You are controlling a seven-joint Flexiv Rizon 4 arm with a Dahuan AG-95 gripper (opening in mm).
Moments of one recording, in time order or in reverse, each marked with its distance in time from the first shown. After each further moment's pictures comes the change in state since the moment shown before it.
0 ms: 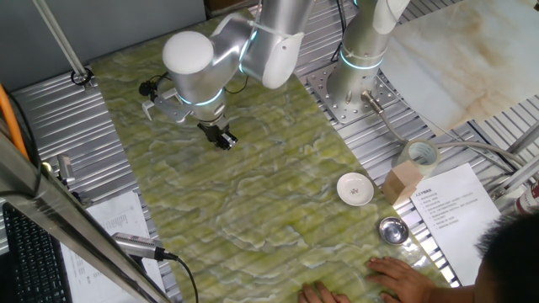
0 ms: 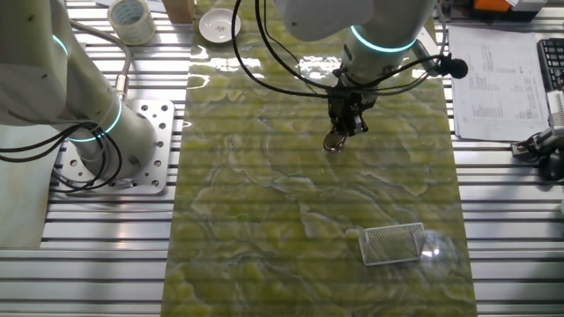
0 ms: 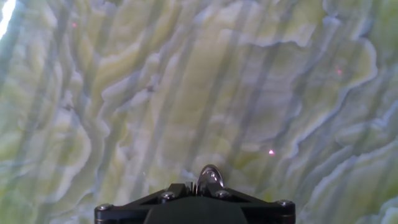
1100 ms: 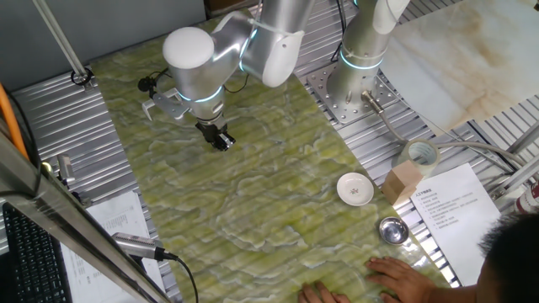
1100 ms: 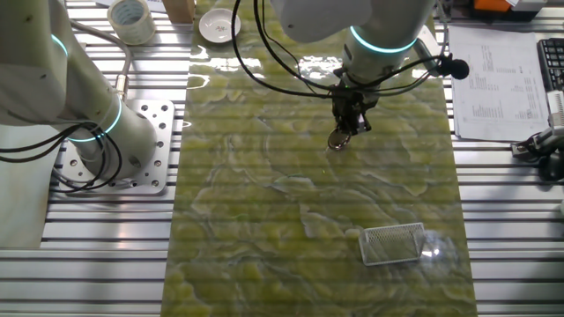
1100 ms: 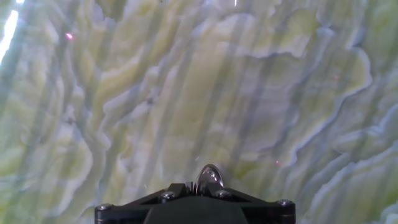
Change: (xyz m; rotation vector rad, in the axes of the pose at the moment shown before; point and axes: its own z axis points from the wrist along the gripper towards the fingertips) arm -0.010 0.001 -0.002 -0.013 -0.043 0.027
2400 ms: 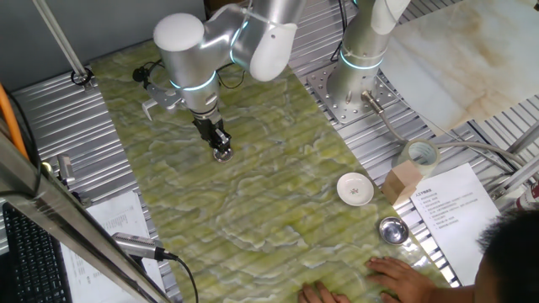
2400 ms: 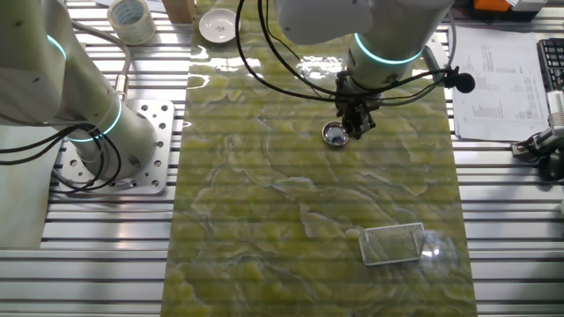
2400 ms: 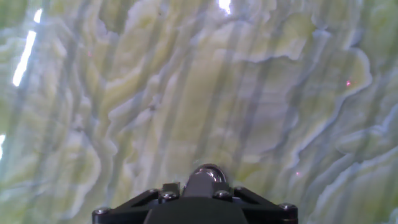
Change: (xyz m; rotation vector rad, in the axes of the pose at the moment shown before) arm -0.008 0.002 -0.012 -0.083 -0.025 0.044
